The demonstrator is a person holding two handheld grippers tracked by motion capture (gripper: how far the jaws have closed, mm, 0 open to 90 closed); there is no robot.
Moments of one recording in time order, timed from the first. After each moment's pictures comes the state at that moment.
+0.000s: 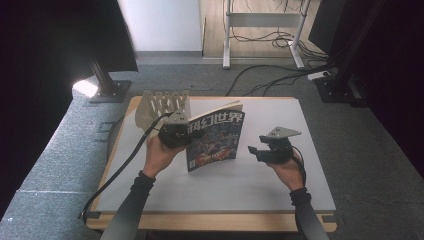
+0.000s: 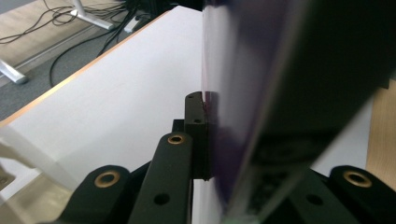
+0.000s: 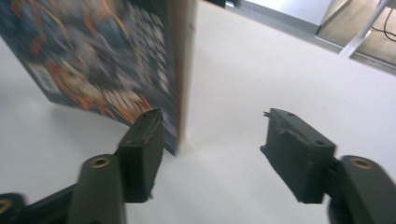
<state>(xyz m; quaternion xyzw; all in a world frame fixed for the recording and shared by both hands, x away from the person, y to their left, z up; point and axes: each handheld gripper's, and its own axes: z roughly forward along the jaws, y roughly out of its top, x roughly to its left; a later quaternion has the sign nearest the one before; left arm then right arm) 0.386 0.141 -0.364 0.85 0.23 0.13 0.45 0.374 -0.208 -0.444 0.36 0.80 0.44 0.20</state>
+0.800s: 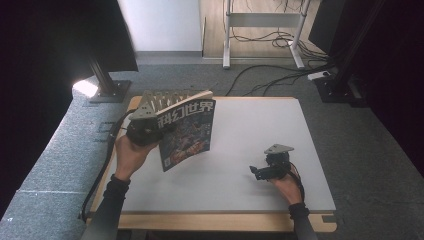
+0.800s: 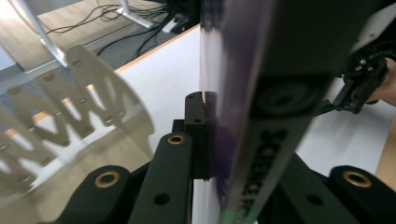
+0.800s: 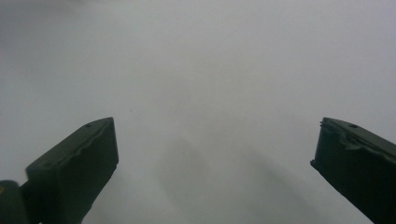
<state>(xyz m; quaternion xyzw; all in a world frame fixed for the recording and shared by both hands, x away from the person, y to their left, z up) 0.367 0.211 -0.331 0.82 0.31 0.17 0.45 0.367 -0.216 -0.517 0.42 0.81 0.36 0.19</state>
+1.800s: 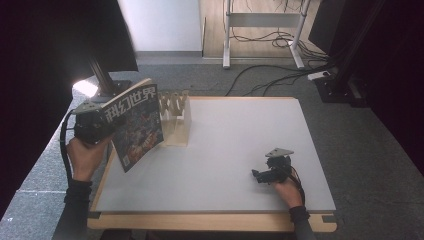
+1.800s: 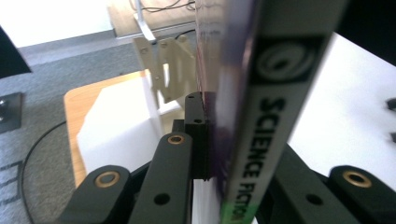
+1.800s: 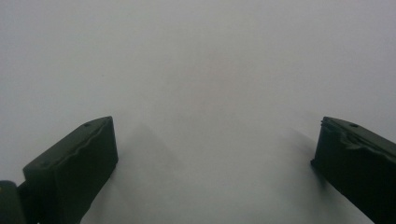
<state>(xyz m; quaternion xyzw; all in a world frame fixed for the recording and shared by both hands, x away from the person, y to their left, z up) 0.364 0.324 -0.320 0.75 0.46 0.23 0.42 0.366 -0.222 -0.537 0.44 0.81 0.34 0.18</state>
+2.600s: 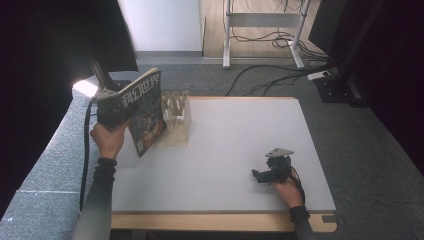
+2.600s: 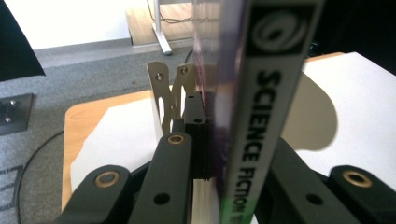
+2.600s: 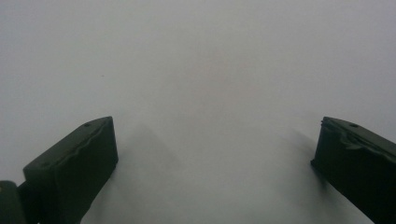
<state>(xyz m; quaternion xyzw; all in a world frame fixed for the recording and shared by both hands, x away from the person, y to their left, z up) 0.430 0.295 -0.347 0.71 0.48 0.26 0.43 0.366 -0.222 -0.537 0.44 0.81 0.35 0.18</state>
